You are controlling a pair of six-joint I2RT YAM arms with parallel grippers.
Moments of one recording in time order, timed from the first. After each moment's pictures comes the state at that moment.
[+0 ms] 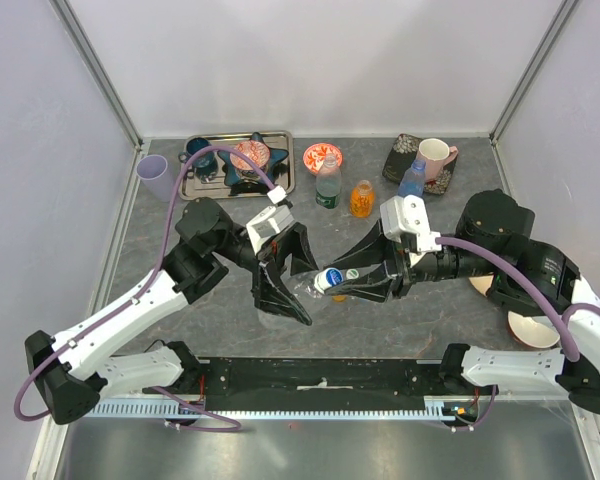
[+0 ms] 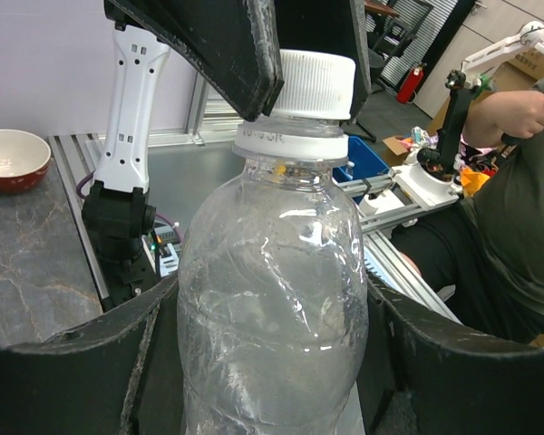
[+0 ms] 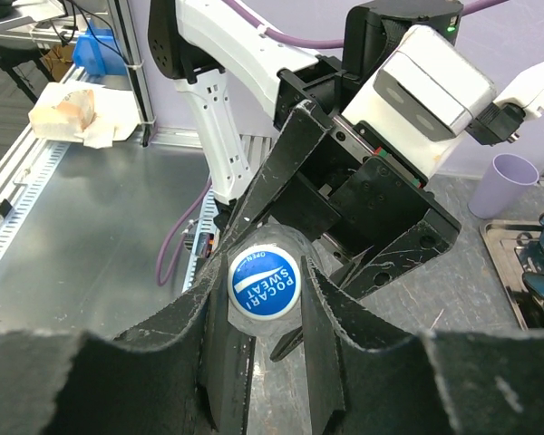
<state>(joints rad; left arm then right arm) -0.82 1.07 1.02 0.34 1.28 -0.58 1.09 1.01 1.58 -0.60 -0.54 -0.10</state>
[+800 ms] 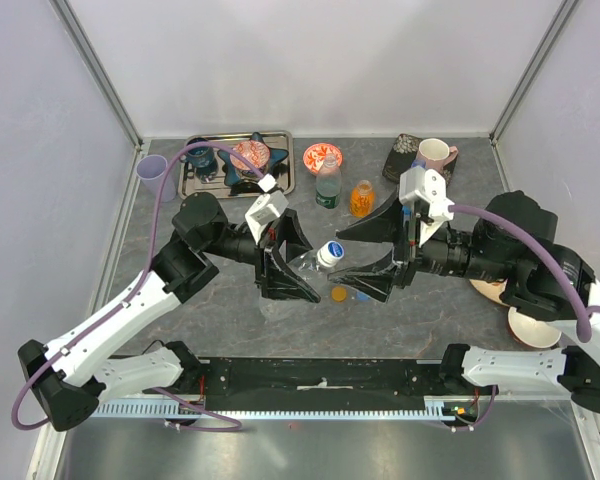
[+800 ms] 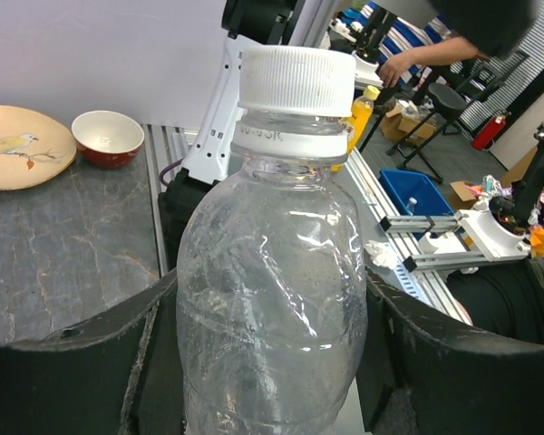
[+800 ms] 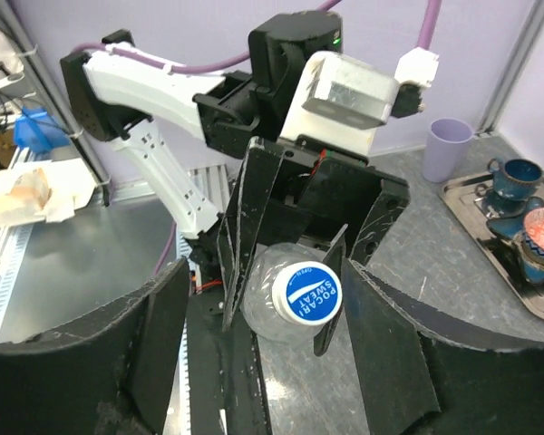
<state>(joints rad) -0.77 1.04 1.04 0.14 1.10 -0.46 1.11 1.00 1.61 -0.61 -0.28 0.07</state>
